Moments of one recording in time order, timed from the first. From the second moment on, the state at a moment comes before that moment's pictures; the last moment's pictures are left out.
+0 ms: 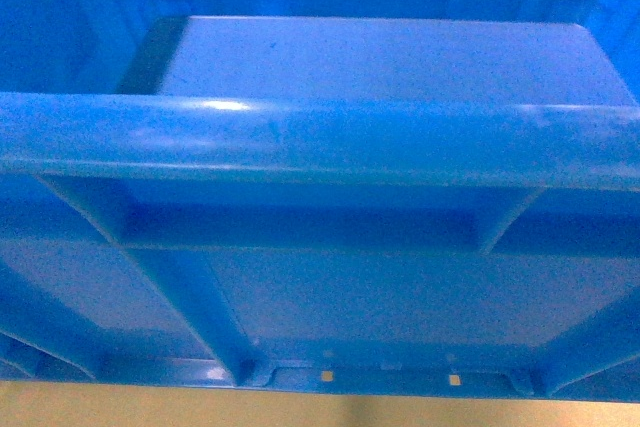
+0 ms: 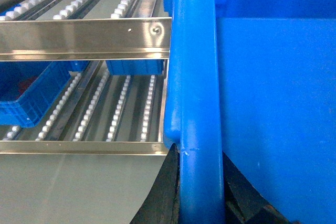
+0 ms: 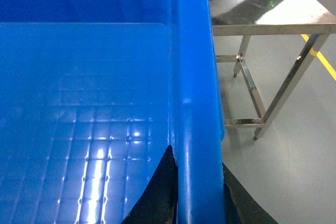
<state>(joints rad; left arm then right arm) -0.45 0.89 0.69 -0.16 -0.51 -0.15 0.20 0.82 0.59 -0.07 0.25 0.09</state>
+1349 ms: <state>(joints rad) -0.45 0.88 0.69 -0.16 -0.51 -0.15 0.20 0.82 0.59 -0.07 0.25 0.09</state>
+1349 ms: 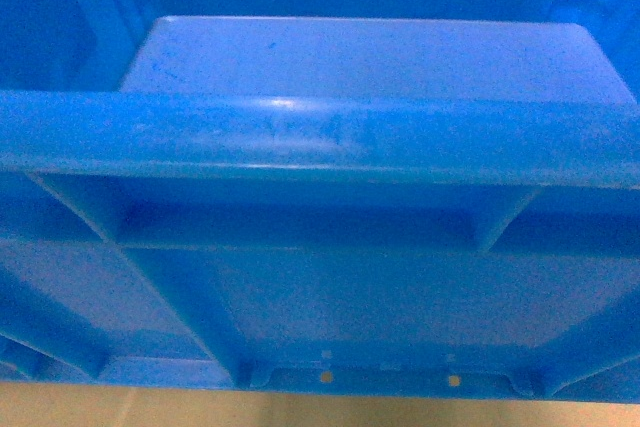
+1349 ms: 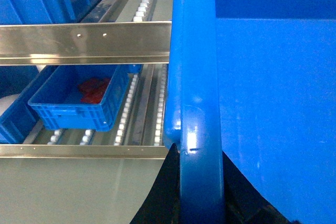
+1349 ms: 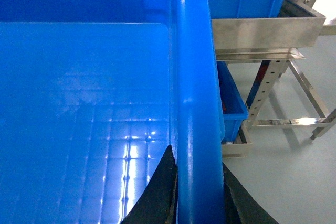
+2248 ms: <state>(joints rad) -0.45 0.88 0.69 -0.16 -0.51 -0.15 0.21 0.82 0.59 -0.07 0.25 0.09</state>
